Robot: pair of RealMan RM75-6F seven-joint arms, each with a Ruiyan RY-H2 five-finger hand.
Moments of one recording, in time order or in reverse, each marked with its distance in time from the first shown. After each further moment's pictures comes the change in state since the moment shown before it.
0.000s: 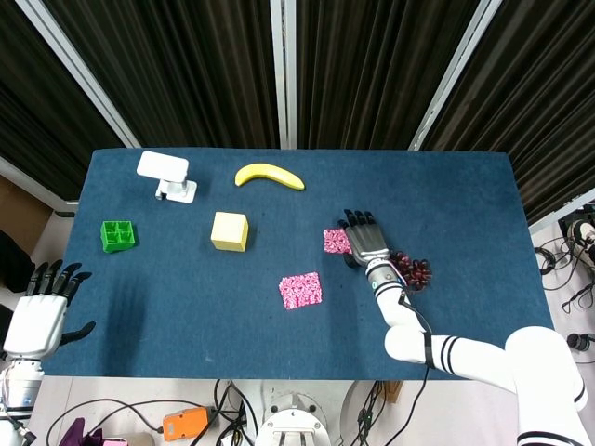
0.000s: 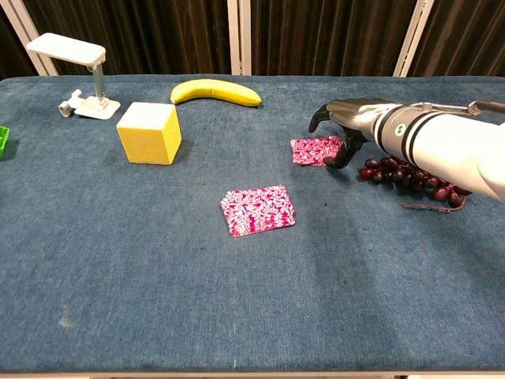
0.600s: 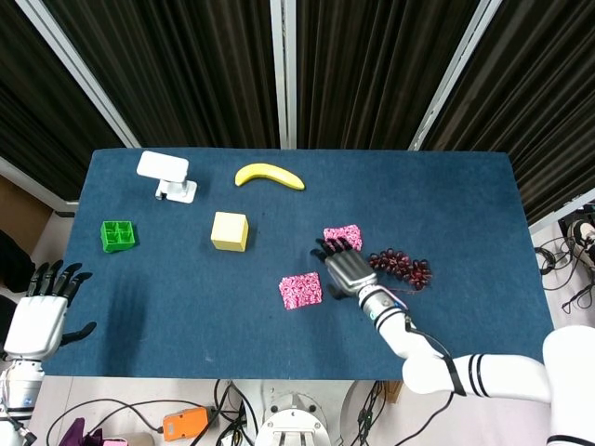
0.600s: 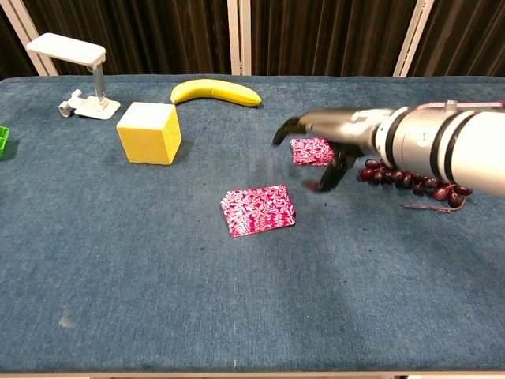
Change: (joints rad) left arm 0.003 -0.009 0.003 0.011 0.007 0.009 -0.012; right arm -0.020 0.172 -0.082 -0.395 -0.127 -0.007 0.026
